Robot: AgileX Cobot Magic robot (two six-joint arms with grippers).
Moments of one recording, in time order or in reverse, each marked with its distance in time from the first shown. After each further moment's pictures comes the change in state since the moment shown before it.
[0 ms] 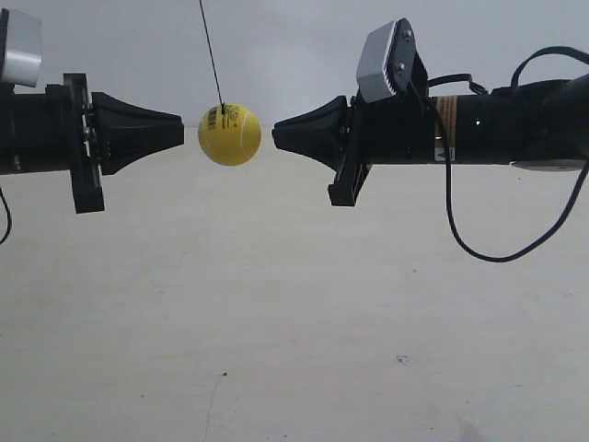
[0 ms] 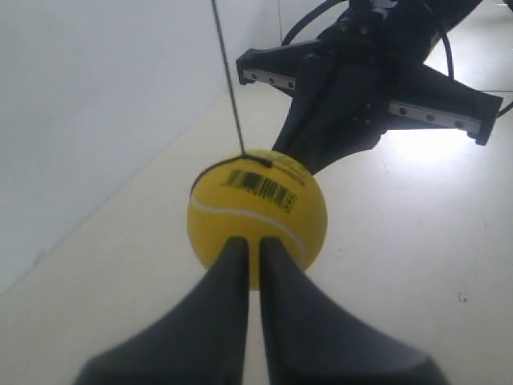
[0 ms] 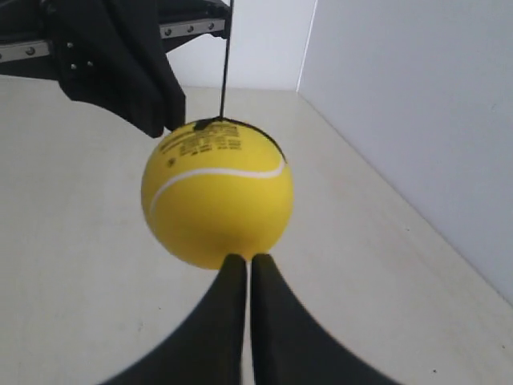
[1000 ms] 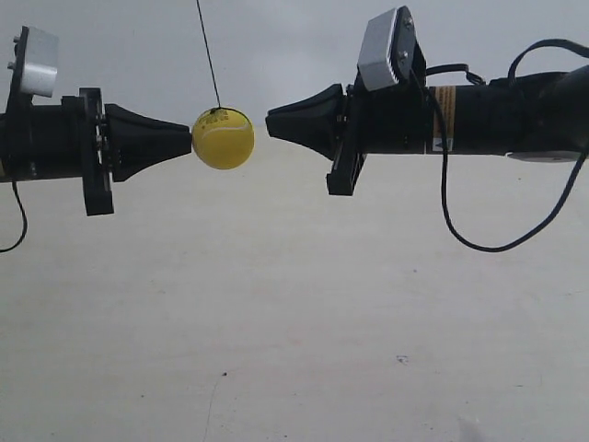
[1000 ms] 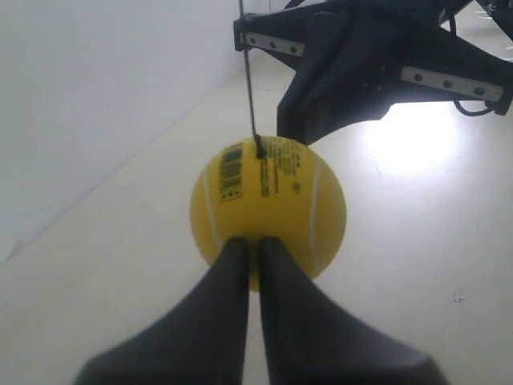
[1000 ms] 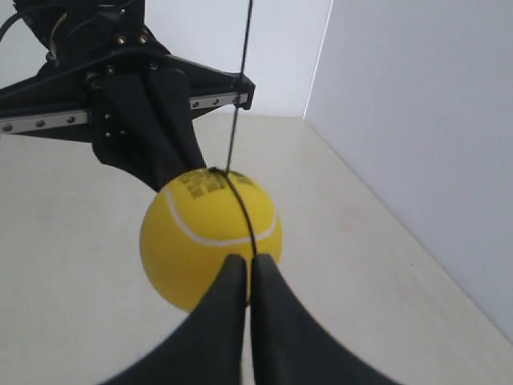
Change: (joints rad) left arm 0.000 0.092 -0.042 0.000 -0.037 -0.002; right arm 0.000 0.008 -0.037 -0.002 -0.047 0.010
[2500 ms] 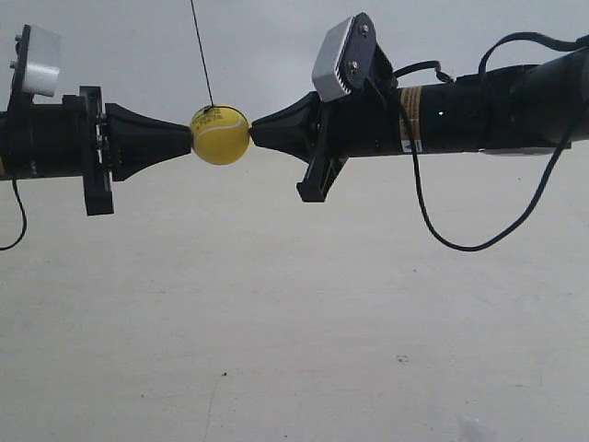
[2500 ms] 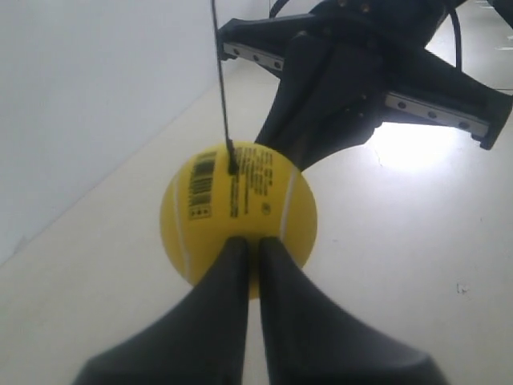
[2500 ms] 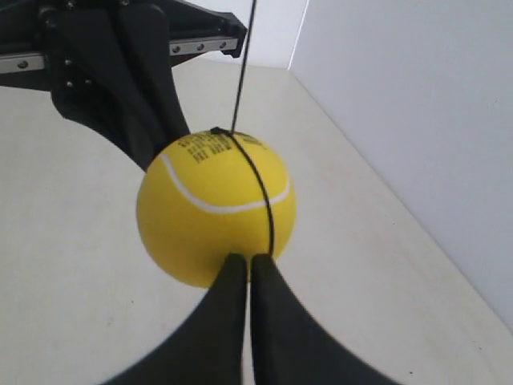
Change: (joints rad) left arm 0.000 0.000 -0.011 0.012 0.012 0.000; right arm 0.073 0.002 -0.035 -0.013 0.187 0.002
